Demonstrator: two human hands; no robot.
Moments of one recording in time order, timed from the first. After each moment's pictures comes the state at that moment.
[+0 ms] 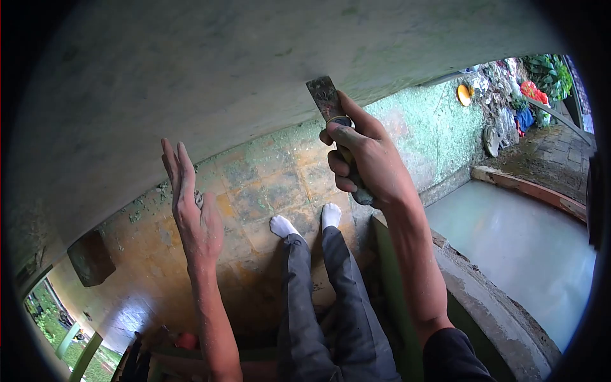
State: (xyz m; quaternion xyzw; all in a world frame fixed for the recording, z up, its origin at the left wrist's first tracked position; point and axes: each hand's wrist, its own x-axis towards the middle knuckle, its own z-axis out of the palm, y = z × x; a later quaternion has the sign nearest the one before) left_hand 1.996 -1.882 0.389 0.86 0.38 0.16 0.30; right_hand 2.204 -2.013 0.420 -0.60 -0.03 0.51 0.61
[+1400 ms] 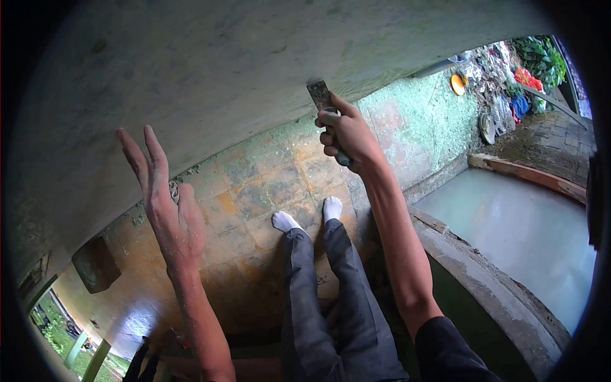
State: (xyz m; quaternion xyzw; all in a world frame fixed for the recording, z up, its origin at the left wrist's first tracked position) left_hand 1.999 -1.874 0.445 0.88 0.37 0.18 0.22; right_hand 2.210 -2.002 0.365 -0.62 -0.01 0.51 0.60
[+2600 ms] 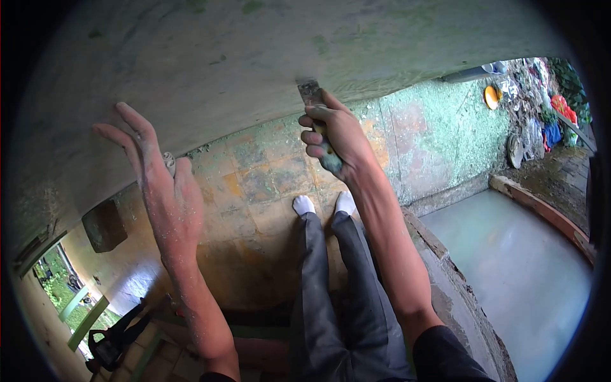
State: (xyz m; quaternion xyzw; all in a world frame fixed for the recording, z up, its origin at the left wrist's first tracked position) left_hand 2.086 -1.914 0.445 0.85 0.49 0.13 0.13; right_hand 2.247 -2.009 0.337 -0.42 0.14 0.61 0.66
